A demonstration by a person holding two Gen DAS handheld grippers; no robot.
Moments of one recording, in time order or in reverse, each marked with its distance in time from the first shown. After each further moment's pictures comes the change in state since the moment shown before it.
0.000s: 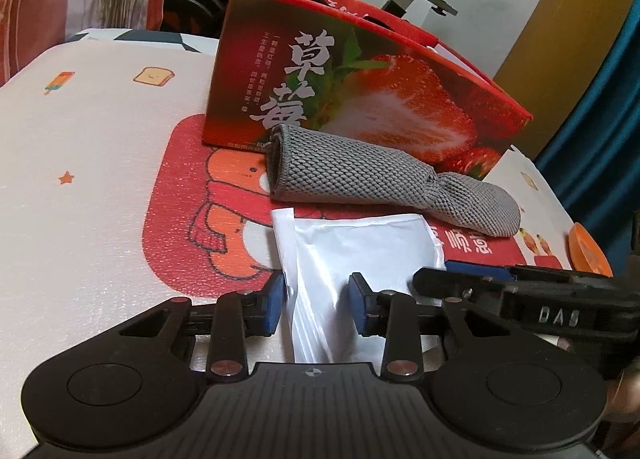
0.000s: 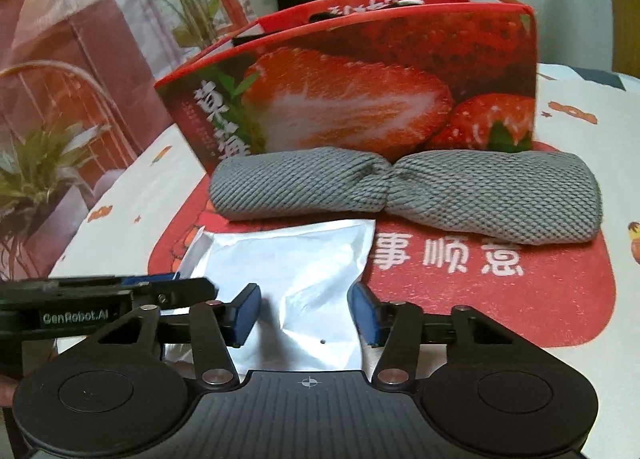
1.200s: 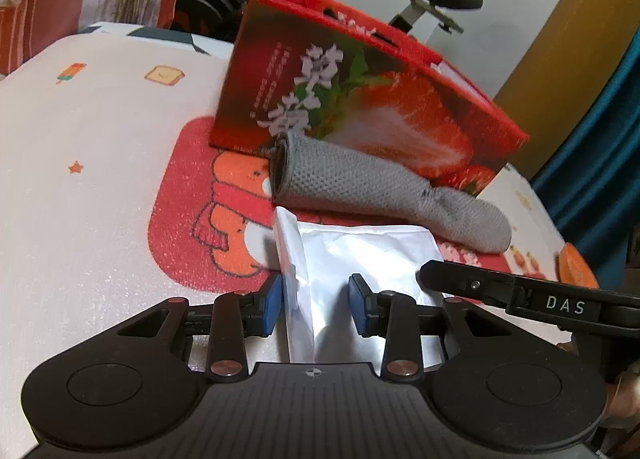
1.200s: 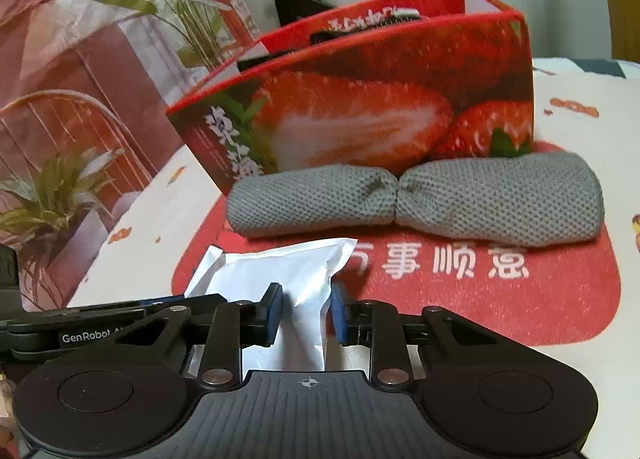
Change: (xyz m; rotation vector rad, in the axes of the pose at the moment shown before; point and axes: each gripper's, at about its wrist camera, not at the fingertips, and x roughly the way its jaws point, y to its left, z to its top) left arm -0.009 0.003 -0.001 -0.058 -0.025 -0.020; right arm -0.010 0.001 0.006 0.049 -0.030 0.061
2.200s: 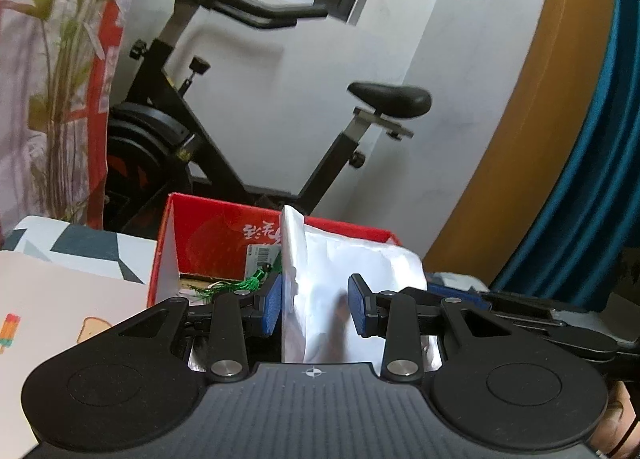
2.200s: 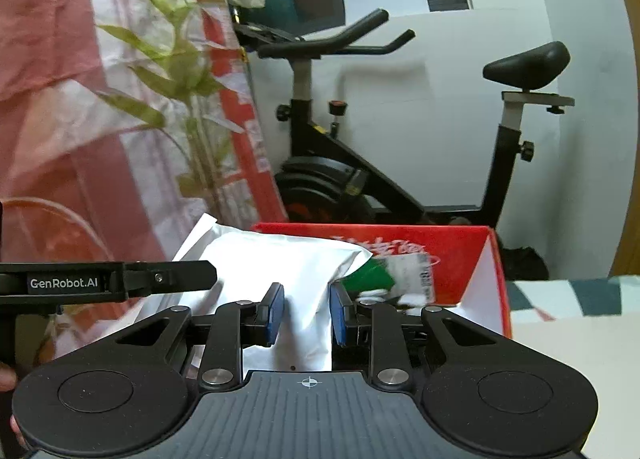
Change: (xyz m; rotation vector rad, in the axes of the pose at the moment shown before) left arm 0.008 -0.056 0.177 0.137 -0.256 -0.090; right arm -0.014 0.013 0.179 -0.212 -0.277 -0.076
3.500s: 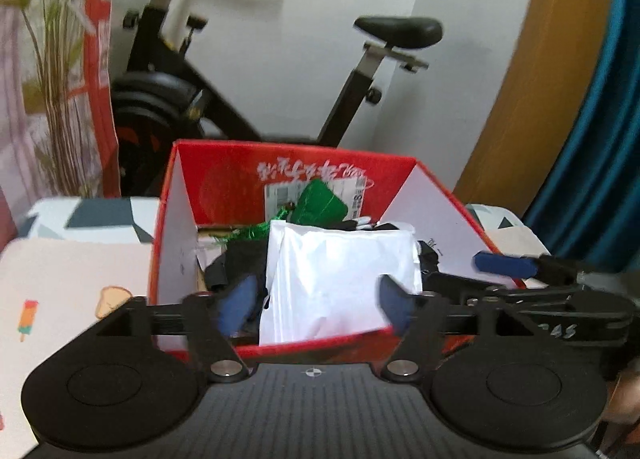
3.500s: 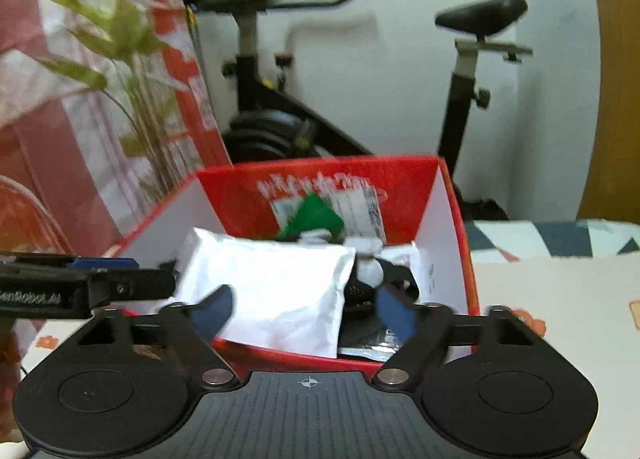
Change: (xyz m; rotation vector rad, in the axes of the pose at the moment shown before) left arm 0.010 0.004 -0.017 0.106 0.168 0.082; right arm 0.005 -0.019 -0.039 0.054 0.093 -0.116
